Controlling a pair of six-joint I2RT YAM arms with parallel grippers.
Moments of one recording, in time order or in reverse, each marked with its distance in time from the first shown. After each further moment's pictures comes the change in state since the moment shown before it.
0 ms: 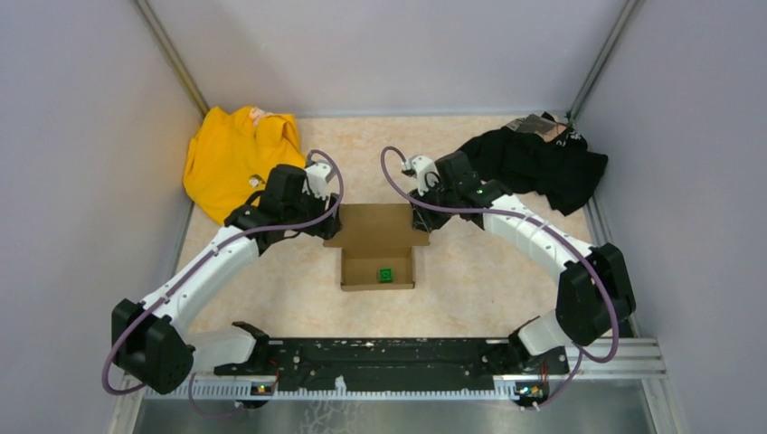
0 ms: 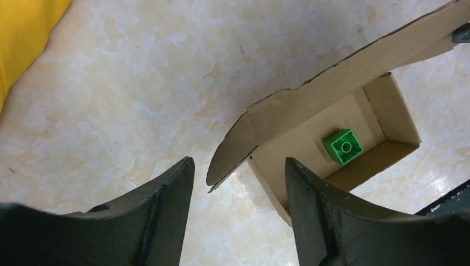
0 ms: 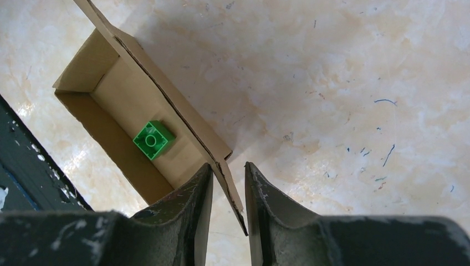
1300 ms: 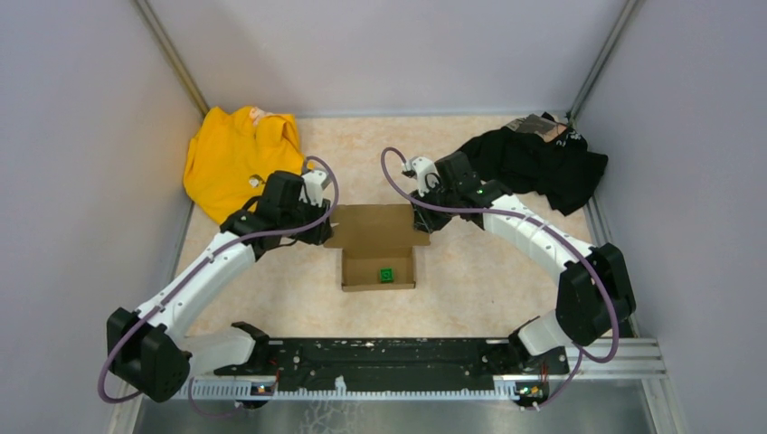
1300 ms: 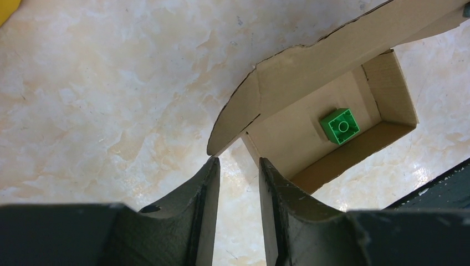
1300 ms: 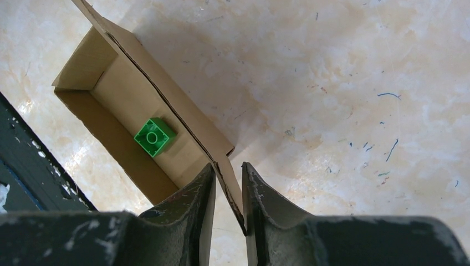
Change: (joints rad) left arm 0.000 -0.047 -0.025 -0.071 0.012 -0.045; right arm 0.000 0.000 0.001 -0.019 0.002 0.002
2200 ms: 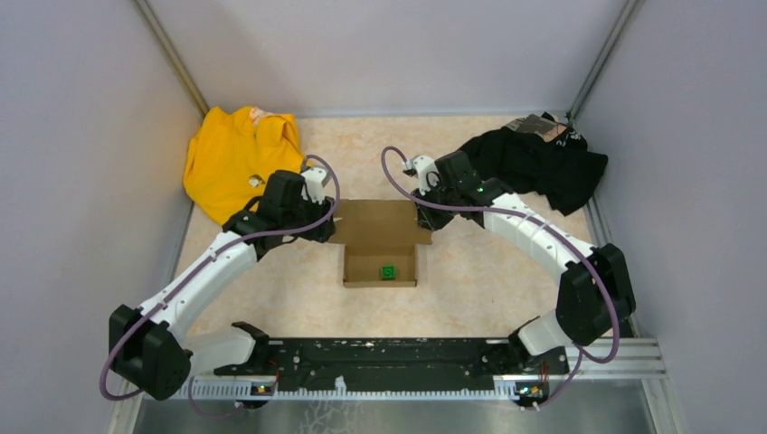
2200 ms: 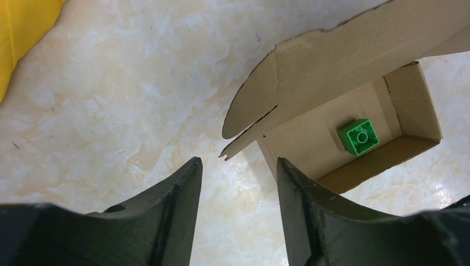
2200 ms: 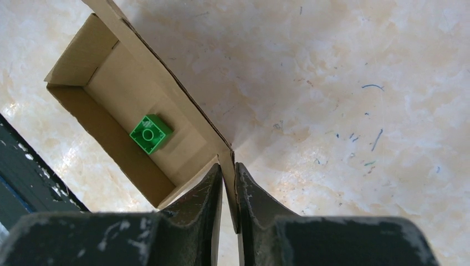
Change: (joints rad) left arm 0.000 0.012 -0.019 0.056 -0.054 0.017; right arm 0.000 -0.001 0.014 -0.028 0.042 -0.003
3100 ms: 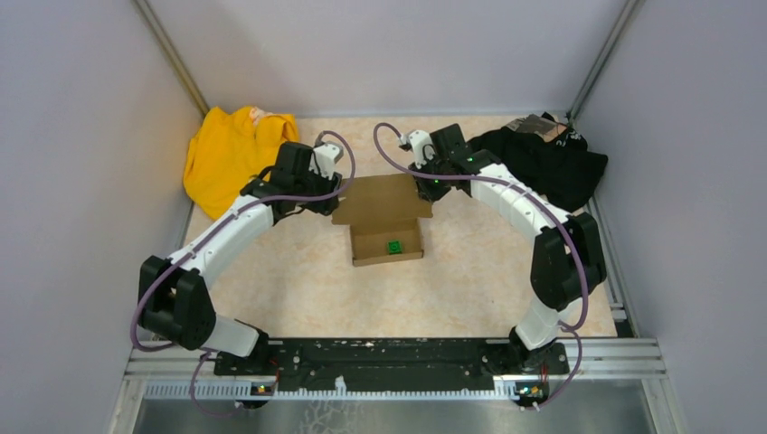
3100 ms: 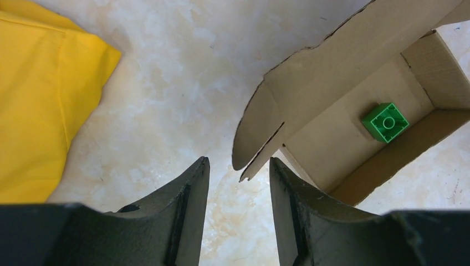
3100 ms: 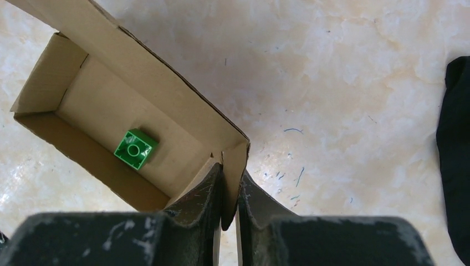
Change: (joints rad) left arm 0.059 0.275 0.201 0.079 0.031 0.176; right arm -0.066 0.229 0.261 -0.037 0.070 -0.114
